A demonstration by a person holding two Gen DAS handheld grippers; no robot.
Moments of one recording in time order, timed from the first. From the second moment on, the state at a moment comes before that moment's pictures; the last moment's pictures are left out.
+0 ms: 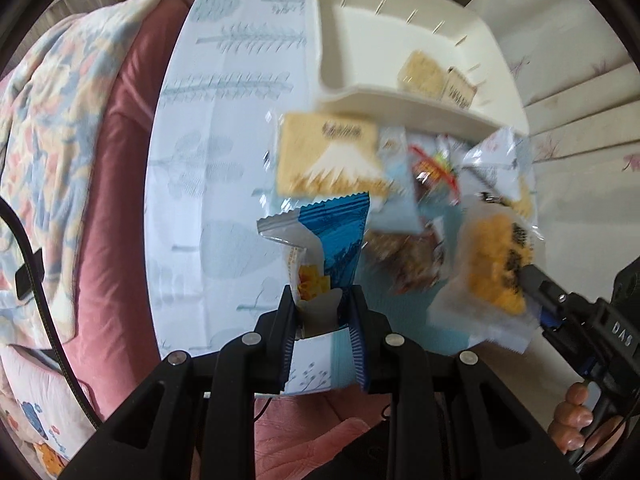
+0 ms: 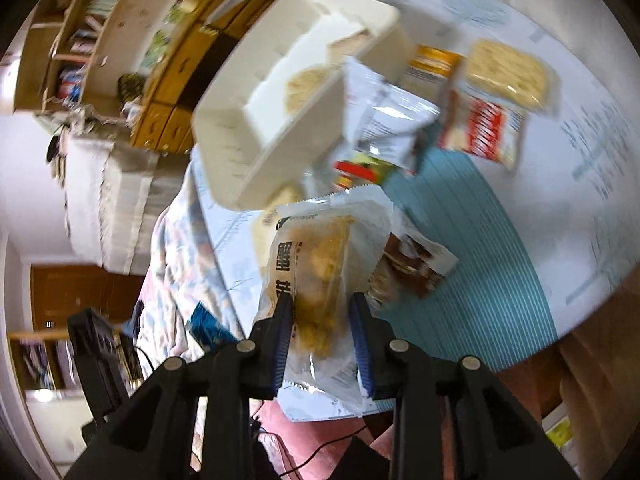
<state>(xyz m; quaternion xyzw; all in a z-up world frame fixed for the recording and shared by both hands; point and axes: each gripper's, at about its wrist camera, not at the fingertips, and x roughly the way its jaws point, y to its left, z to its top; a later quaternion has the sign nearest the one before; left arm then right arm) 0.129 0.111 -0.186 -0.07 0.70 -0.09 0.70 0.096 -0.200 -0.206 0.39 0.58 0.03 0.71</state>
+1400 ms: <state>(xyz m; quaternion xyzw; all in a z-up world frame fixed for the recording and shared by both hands) 0.284 -0.026 -0.185 -0.13 0.65 -0.08 0.75 0.286 -0.301 -0.222 0.34 0.54 0.11 0.76</state>
